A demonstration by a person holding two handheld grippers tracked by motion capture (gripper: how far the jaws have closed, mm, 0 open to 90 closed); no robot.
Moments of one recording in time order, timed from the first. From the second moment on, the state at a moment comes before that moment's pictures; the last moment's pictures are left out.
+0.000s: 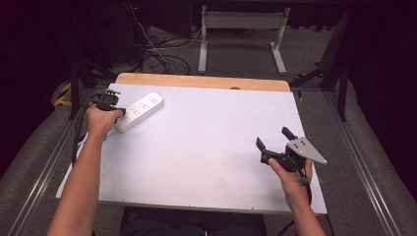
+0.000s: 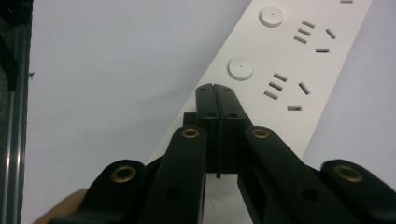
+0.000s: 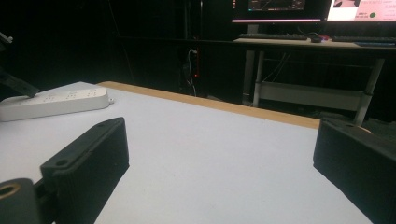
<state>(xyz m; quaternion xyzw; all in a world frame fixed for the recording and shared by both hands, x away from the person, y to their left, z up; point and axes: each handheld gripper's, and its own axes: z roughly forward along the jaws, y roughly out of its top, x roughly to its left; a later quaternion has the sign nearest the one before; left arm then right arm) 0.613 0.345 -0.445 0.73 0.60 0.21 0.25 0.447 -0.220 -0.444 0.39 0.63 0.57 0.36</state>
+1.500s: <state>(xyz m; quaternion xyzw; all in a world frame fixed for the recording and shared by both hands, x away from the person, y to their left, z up) 0.604 0.341 -0.455 0.71 0.61 0.25 0.27 0.439 -0.229 -0.440 0.40 0.61 0.57 0.37</state>
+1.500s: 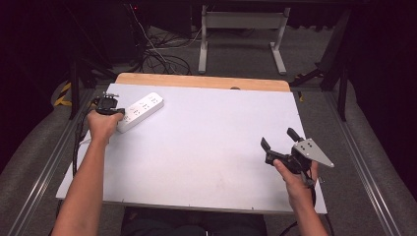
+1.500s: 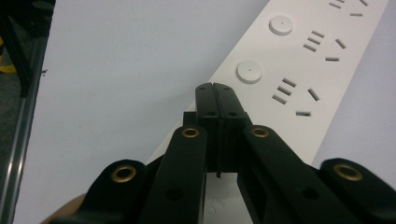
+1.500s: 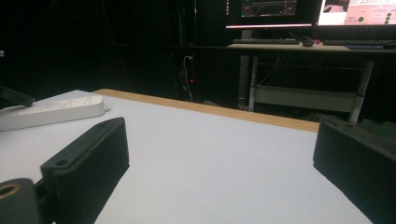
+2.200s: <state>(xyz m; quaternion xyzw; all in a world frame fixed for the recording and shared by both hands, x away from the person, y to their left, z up) 0.583 0.355 -0.447 0.68 0.58 0.27 0.36 0.439 -0.235 -0.441 0.41 0.61 0.57 0.37</state>
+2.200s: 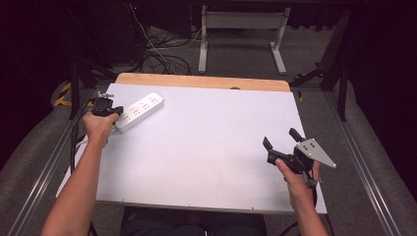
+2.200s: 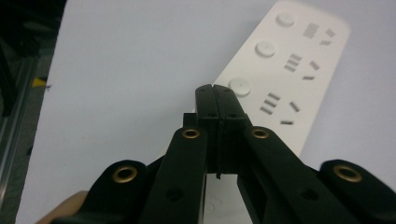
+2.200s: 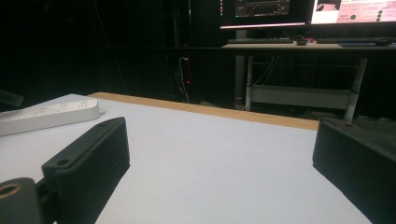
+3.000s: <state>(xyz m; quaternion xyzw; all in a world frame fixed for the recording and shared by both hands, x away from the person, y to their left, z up) 0.417 0.366 -0.400 0.53 0.49 0.46 0.51 0.435 -0.228 -0.438 0.40 0.61 0.58 0.37</state>
